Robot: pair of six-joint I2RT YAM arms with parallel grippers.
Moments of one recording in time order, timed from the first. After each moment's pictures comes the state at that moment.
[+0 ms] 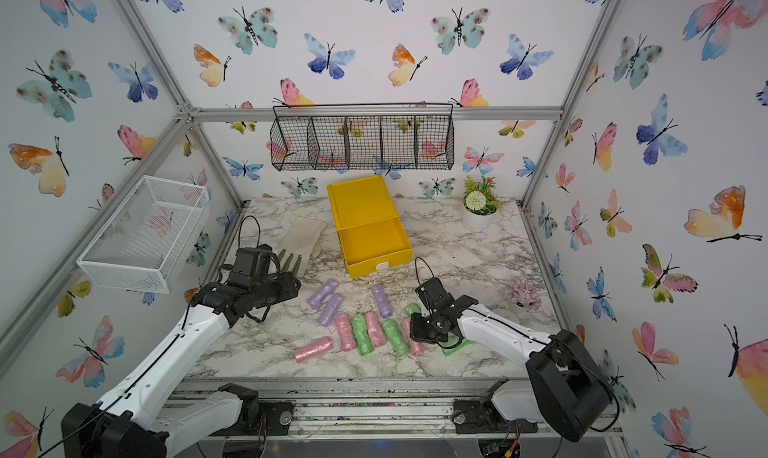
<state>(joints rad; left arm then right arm) -0.30 1.08 0.90 -0.71 0.02 -0.53 0.67 1.28 0.70 -0.58 -0.23 0.67</state>
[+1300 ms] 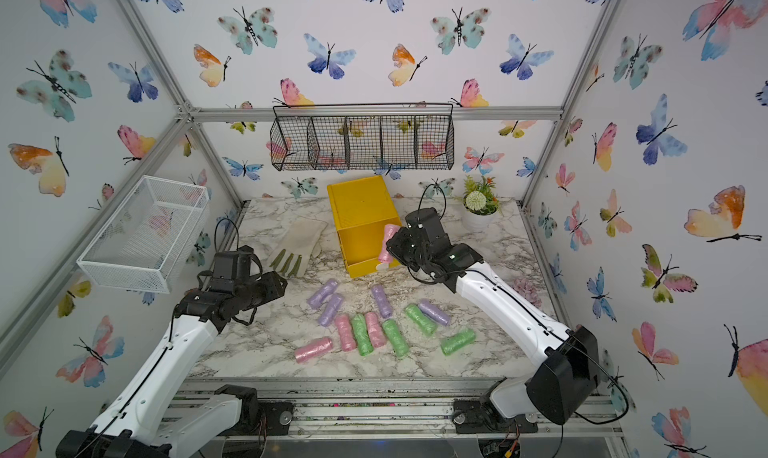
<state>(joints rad) -0.16 0.99 0.87 -0.72 0.07 -0.49 0.67 1.44 1.31 -0.43 -0.03 1.19</state>
